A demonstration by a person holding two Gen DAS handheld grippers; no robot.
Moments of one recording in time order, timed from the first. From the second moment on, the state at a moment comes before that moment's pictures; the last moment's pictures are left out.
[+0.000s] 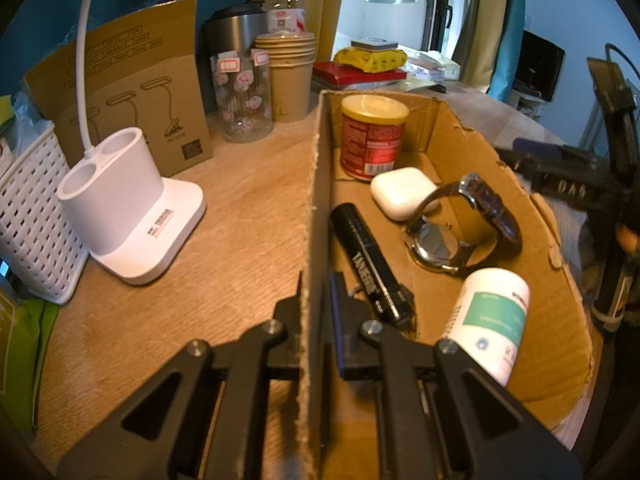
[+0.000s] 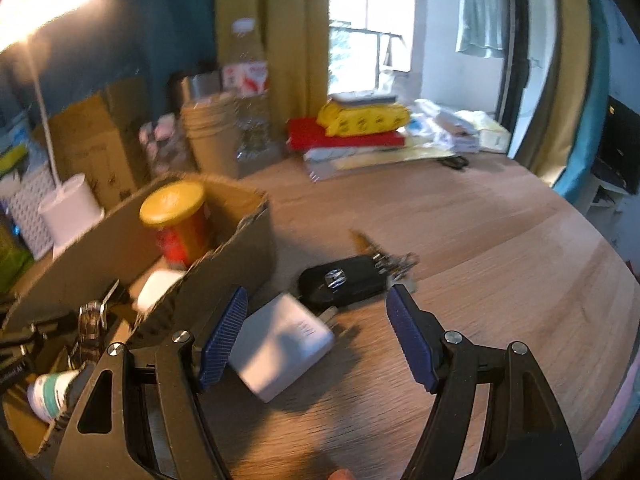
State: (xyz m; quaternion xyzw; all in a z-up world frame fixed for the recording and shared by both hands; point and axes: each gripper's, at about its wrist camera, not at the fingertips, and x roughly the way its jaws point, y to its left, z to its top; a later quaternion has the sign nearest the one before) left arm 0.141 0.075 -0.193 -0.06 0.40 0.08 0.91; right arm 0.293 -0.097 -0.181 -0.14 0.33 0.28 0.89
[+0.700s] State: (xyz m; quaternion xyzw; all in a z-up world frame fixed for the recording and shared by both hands) left arm 0.141 0.075 -0.193 -0.06 0.40 0.08 0.91; right arm 0.295 -0.104 -0.198 -0.15 0.37 0.26 0.88
